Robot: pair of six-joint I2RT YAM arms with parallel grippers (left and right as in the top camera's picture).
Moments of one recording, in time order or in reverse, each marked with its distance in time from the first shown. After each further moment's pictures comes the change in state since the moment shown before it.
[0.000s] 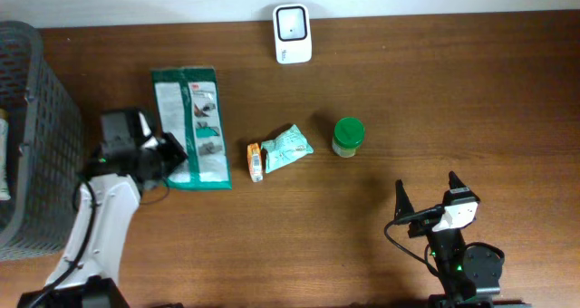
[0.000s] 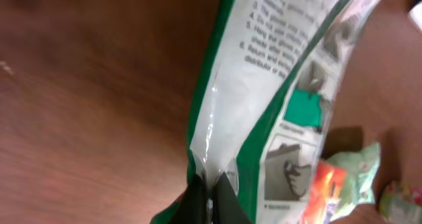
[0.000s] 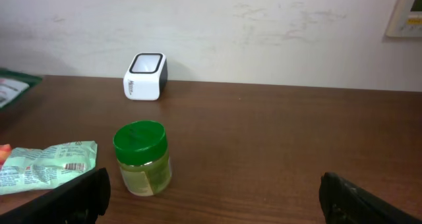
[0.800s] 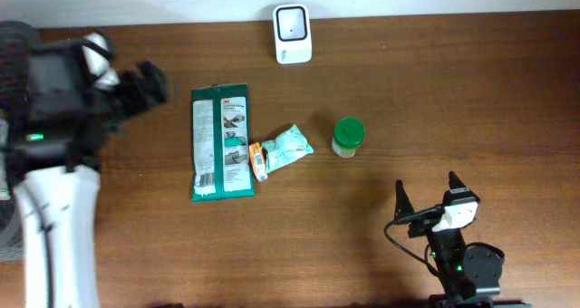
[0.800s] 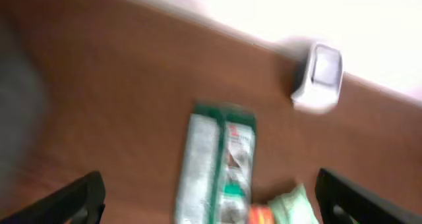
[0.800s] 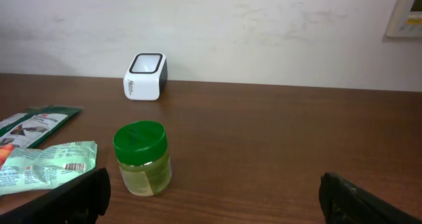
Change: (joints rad) left arm 0.027 -0.052 0.697 -0.362 -0.103 0.282; right arm 0.000 0.000 0.000 0.000 0.000 0.000
